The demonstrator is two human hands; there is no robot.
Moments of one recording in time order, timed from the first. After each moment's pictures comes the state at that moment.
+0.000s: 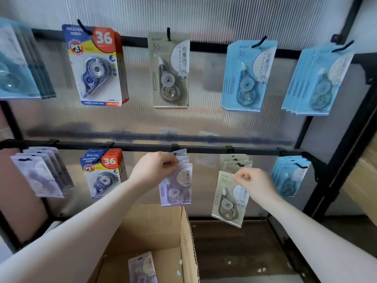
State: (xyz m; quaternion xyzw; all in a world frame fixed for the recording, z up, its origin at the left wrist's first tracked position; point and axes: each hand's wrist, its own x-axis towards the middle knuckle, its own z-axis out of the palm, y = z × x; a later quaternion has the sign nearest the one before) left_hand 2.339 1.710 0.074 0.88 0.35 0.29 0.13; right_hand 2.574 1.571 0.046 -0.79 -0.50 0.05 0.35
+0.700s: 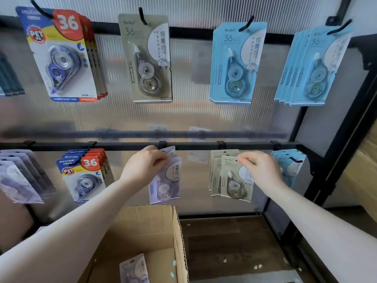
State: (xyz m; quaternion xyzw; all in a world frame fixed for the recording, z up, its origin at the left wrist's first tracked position) left_hand 2.367 1.729 0.059 0.88 0.36 0.30 0.08; right_hand 2.617 1.578 0.052 -0.77 -0.49 -0.04 0.41
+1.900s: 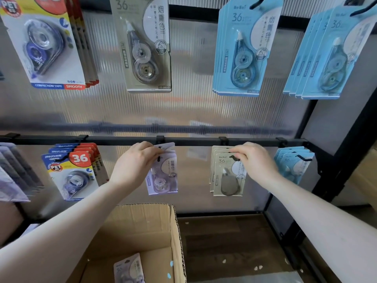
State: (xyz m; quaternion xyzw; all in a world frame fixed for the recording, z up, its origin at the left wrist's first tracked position) left_hand 2.360 1.754 0.033 0.89 0.30 0.33 -0.02; right_hand 2.626 1.611 0.050 -0.79 -0.54 -0.06 0.28
